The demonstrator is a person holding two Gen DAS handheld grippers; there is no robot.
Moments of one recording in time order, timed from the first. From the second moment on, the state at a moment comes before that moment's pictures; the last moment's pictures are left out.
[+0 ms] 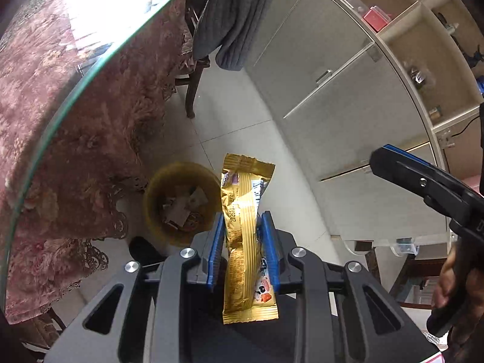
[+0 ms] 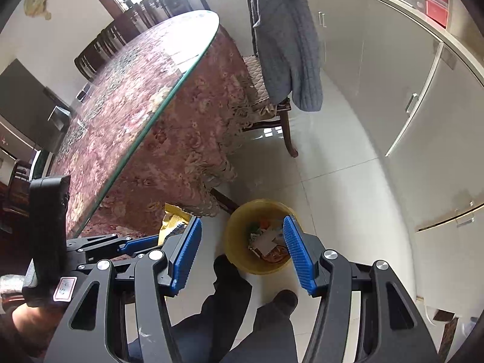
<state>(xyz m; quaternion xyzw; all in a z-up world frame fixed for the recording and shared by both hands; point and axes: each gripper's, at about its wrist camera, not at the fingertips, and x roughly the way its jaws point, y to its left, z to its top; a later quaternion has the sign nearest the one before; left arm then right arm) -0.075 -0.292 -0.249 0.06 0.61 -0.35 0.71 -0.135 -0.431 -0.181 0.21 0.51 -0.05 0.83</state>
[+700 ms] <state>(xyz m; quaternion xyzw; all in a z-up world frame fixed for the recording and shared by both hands) -0.067 -0.282 -0.202 0.05 0.57 -0.35 0.74 -0.127 -0.425 -0.165 0.21 0.49 -0.03 0.85</state>
